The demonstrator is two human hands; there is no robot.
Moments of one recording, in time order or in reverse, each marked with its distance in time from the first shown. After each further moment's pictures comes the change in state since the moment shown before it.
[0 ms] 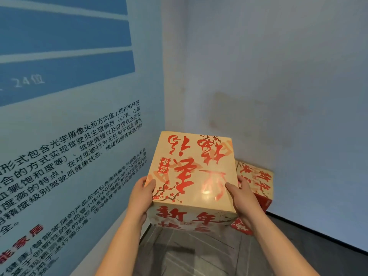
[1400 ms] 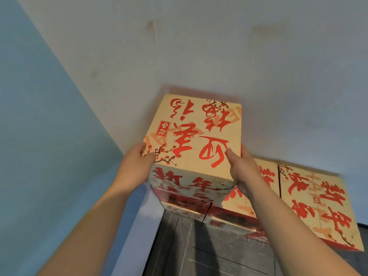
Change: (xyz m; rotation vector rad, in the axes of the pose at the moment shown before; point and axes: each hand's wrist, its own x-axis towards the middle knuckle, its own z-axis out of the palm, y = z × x) left_hand 0.660 0.037 0.216 0.613 -0.203 0.104; right_hand 0.655 -0.026 0.147 0.175 0.160 0.271
